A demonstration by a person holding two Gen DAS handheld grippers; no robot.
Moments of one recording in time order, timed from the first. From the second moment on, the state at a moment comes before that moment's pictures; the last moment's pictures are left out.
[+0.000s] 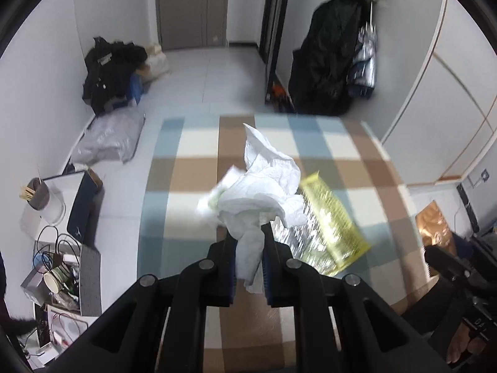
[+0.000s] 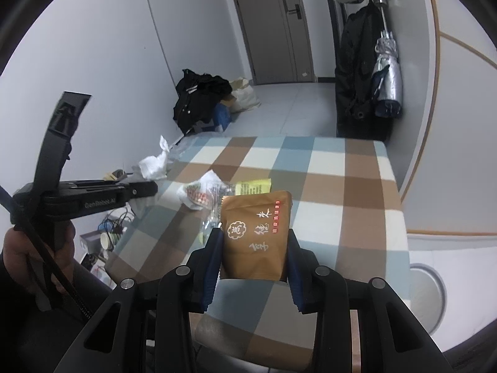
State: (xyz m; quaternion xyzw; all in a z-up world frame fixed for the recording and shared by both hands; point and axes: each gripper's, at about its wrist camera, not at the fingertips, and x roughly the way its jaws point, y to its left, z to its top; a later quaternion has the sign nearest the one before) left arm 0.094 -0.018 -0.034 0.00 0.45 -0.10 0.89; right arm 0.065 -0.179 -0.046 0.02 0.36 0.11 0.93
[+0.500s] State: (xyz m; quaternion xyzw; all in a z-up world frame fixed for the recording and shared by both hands) left arm 0.094 -0.088 0.040 -0.03 0.39 -0.22 0.89; right arm 0.047 -0.261 0.072 0.02 0.24 0.06 0.97
